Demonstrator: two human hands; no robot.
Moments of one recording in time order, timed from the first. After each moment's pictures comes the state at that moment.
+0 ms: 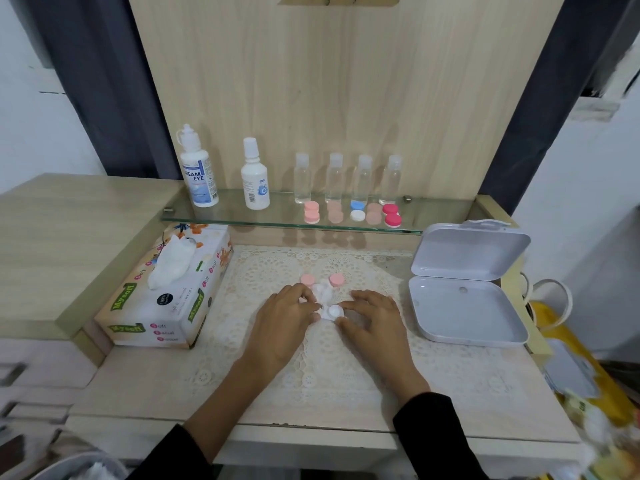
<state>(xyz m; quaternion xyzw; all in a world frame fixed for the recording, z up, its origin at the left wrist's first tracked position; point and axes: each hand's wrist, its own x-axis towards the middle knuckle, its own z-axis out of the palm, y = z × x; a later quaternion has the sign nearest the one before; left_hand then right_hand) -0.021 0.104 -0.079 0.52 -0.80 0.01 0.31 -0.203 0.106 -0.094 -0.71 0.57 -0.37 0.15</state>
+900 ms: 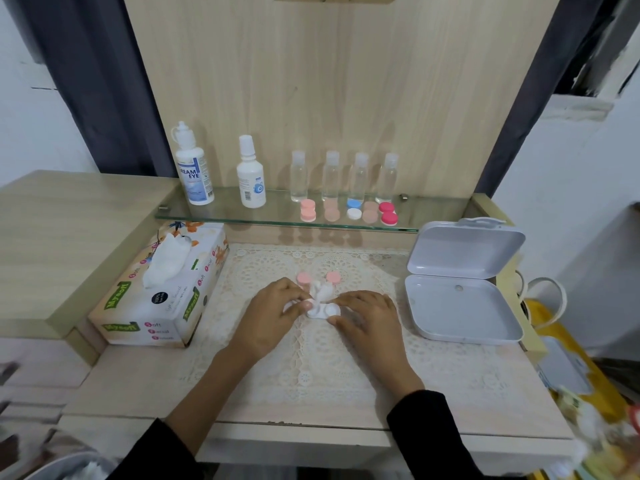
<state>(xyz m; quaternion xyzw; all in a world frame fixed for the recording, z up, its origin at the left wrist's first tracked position) -0.004 0.092 -0.075 0.53 -0.75 -0.18 0.35 -0.200 0.105 -0.097 -0.73 0.56 -0.38 0.12</state>
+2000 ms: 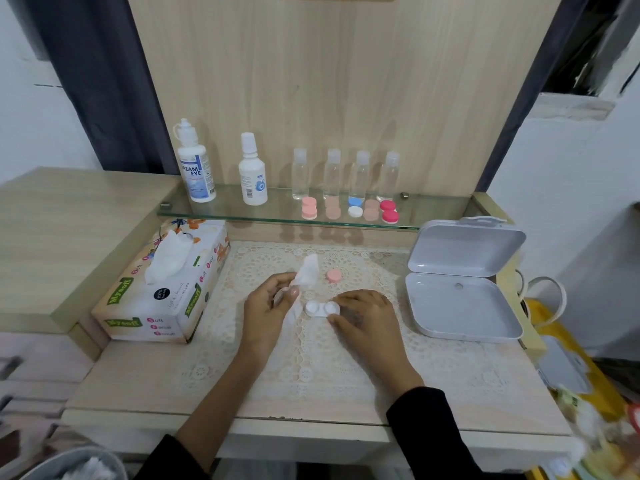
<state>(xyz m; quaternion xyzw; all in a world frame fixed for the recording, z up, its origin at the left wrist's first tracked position) -0.018 0.111 -0.073 0.52 -0.51 -0.36 0.57 -0.198 0.108 -0.095 -0.73 0.55 -0.39 0.12</state>
